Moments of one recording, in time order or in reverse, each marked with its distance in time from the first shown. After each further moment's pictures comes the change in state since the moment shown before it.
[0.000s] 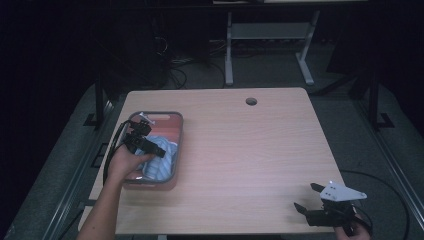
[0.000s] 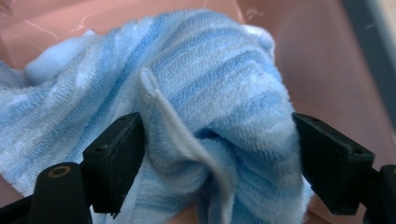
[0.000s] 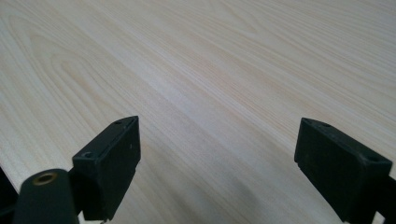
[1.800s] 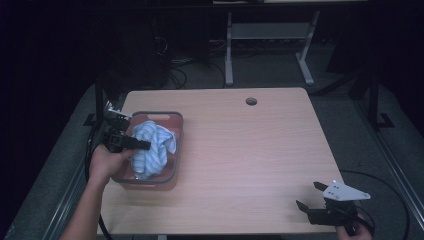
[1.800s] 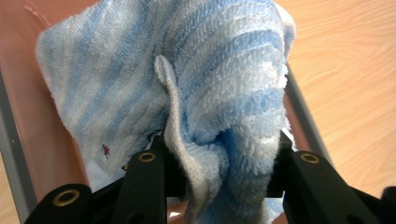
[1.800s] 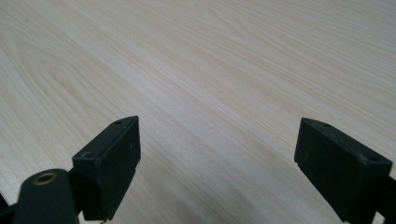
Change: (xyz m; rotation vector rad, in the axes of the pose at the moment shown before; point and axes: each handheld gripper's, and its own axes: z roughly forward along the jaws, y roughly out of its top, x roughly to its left) left arm 0.011 -0.026 -0.069 -0.232 -0.124 -0.076; right arm -0.003 0.000 -0.004 -0.015 -0.035 0.015
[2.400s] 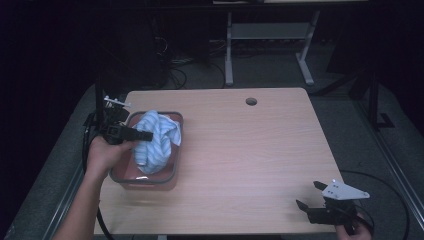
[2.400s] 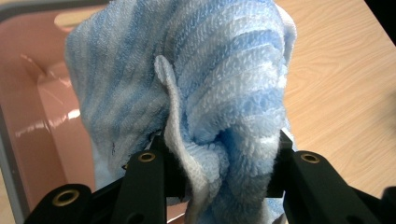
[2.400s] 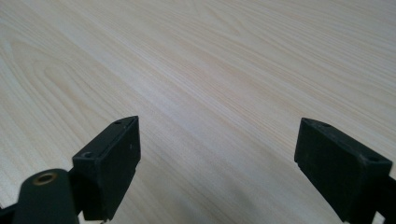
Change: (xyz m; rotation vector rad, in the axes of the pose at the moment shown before) left arm -0.025 0.022 -0.026 -0.049 -0.030 0.043; right arm -0.001 0.001 0.002 0.010 -0.003 0.011
